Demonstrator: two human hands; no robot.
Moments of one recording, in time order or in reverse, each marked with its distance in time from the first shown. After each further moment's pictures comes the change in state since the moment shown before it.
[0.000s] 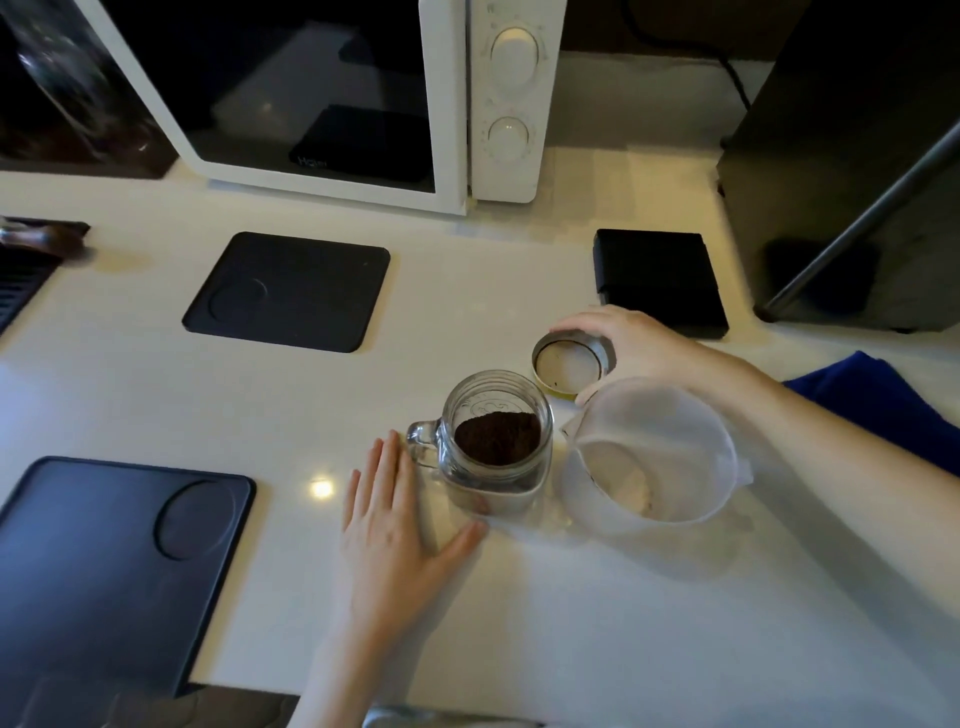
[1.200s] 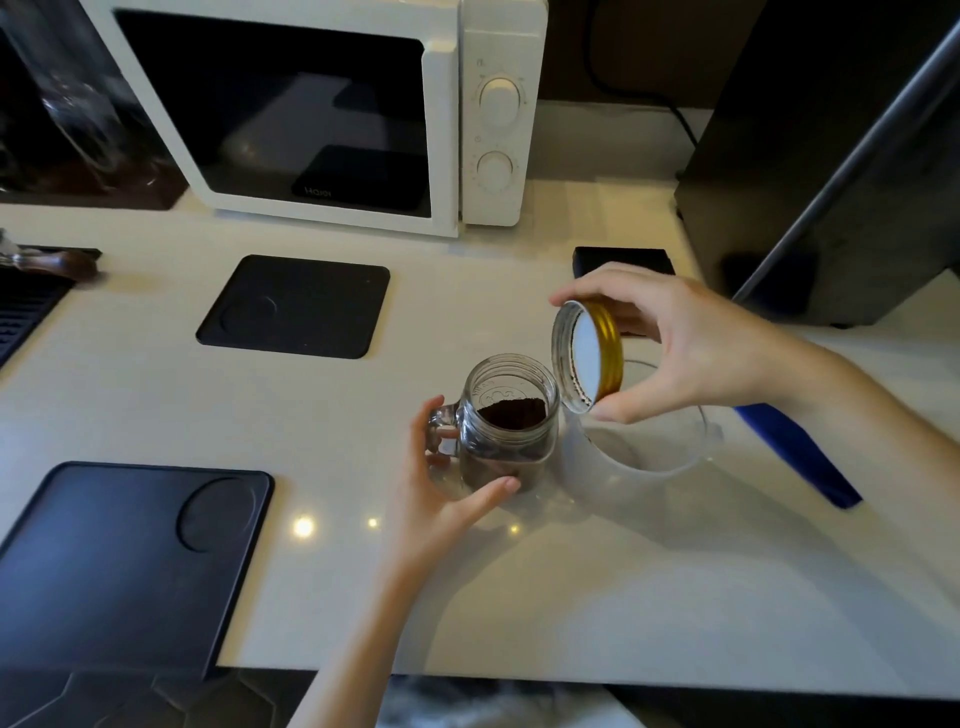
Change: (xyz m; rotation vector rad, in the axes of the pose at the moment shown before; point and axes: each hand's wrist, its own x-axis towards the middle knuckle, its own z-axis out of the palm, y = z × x) left_hand 0.013 0.018 -0.014 -0.859 -0.025 0.011; right_hand -0.093 -0.126 -0.048 0.186 0.059 -0.044
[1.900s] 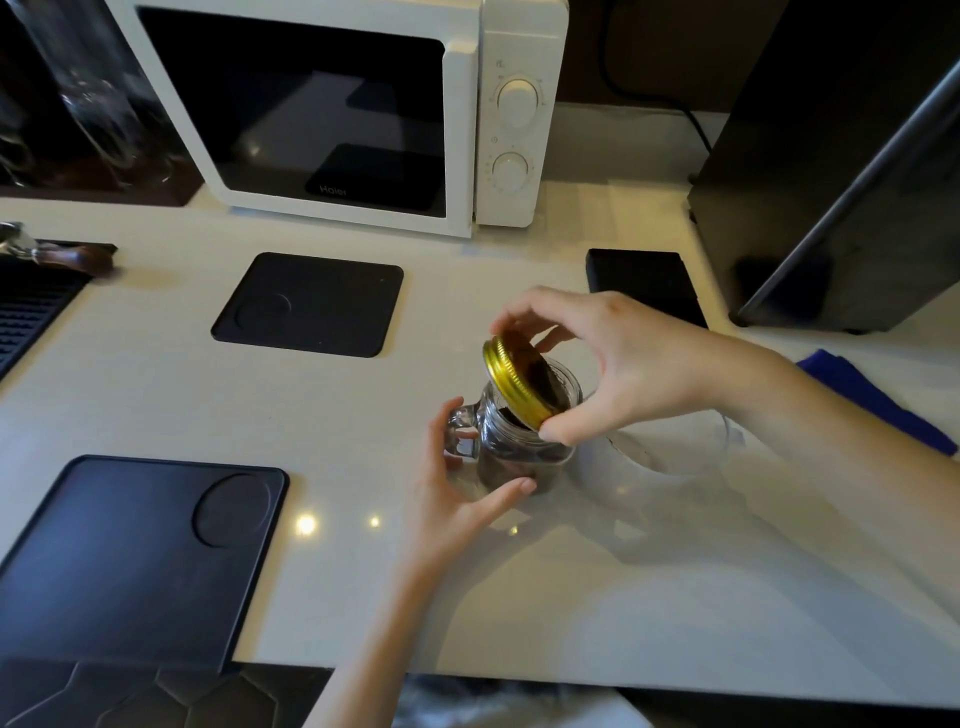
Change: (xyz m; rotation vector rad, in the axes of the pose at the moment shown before) left_hand 0.001 -0.009 0.000 0.040 -0.011 0.039; right_hand 0.028 -0.027 0.025 -0.141 -0.150 -0.080
